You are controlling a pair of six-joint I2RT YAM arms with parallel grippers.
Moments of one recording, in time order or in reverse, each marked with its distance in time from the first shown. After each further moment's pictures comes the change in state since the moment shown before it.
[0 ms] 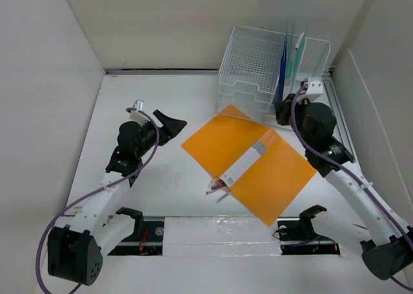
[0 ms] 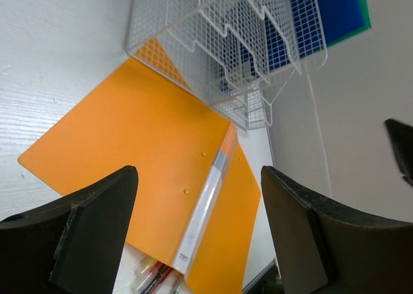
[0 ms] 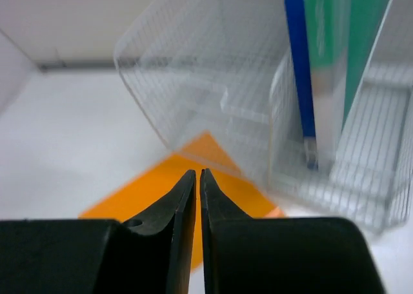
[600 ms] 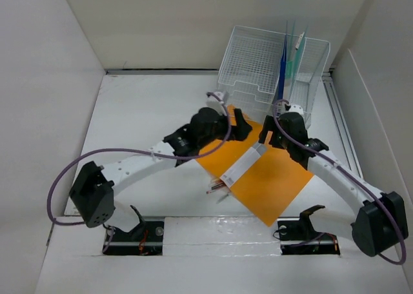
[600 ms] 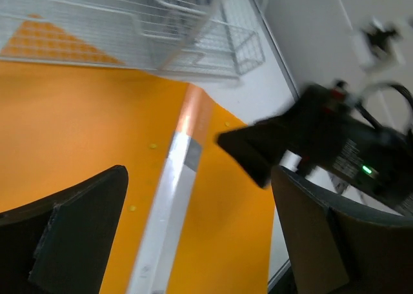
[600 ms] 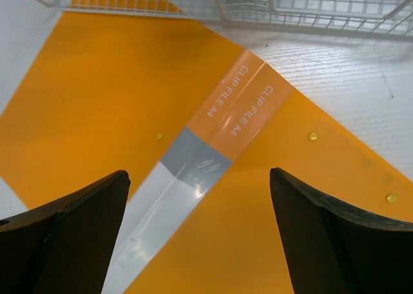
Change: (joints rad) left arm -0.552 0.504 0.468 -0.080 -0.333 0.230; right arm -0.010 0.170 -0.203 -0.278 0.048 0.293
